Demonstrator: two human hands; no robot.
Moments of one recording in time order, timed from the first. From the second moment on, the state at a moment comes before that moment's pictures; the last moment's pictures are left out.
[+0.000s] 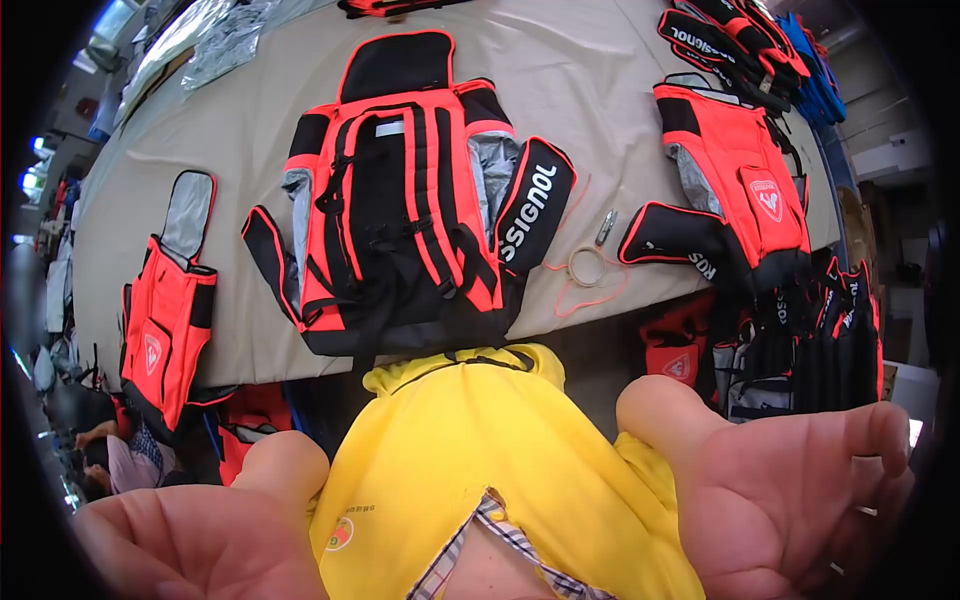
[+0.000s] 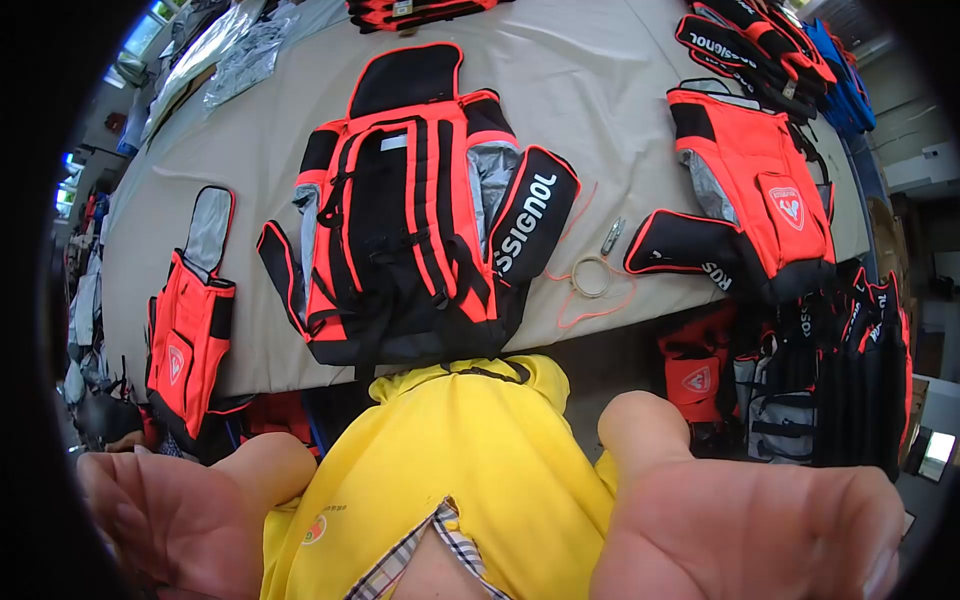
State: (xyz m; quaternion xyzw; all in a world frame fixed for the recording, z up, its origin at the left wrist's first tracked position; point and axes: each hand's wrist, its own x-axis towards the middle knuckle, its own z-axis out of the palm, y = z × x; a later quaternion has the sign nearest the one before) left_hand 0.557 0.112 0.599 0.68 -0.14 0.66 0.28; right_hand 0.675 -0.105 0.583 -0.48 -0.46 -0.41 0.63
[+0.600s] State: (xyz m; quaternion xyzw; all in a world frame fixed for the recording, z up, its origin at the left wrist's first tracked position) left_hand 0.540 0.114 0.567 0.49 -0.11 0.49 0.71; right_hand 0.715 -0.094 0.461 -0.75 -0.28 -0.23 0.55
